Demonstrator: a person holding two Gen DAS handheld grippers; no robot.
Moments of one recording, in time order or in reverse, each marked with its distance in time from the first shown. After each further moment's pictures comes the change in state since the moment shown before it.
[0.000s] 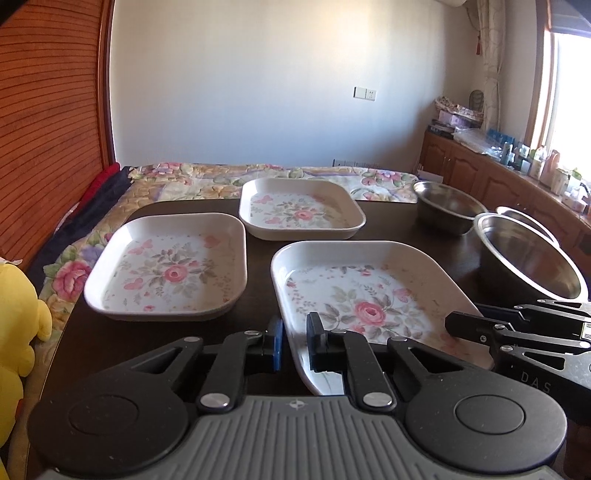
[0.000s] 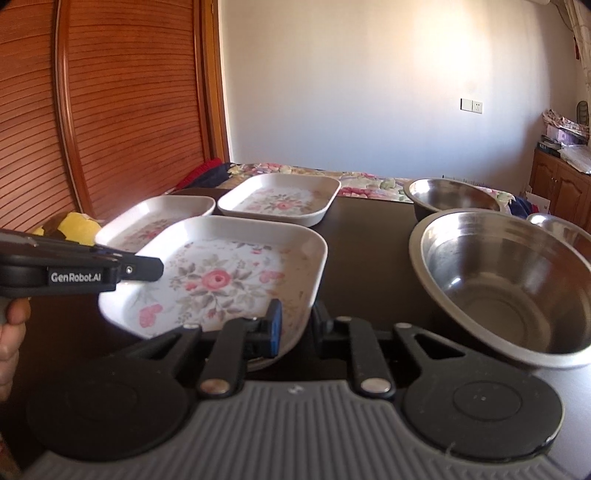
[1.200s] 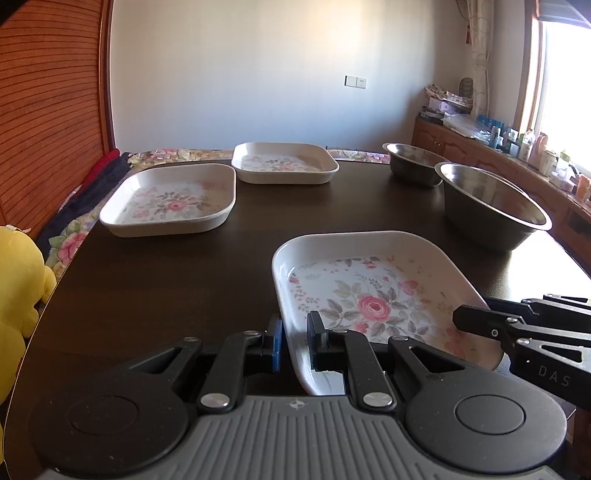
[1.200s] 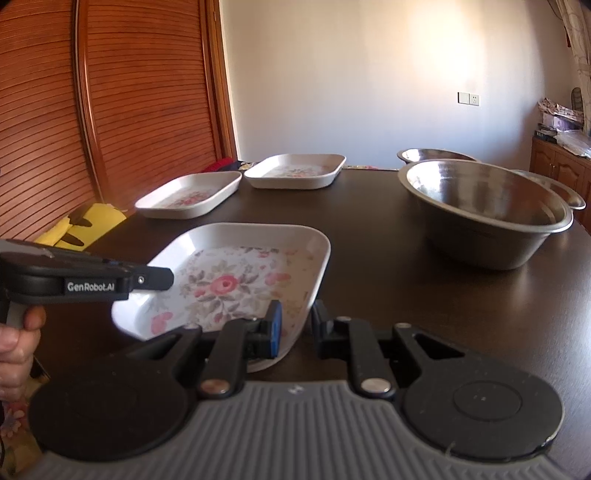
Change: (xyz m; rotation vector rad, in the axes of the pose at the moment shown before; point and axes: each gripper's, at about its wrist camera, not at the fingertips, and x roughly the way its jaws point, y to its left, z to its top) left arm -0.035 -0.016 -0.061 0.013 0.028 -0.008; right arm -0.045 0.009 -0.047 0.038 -0.014 0.029
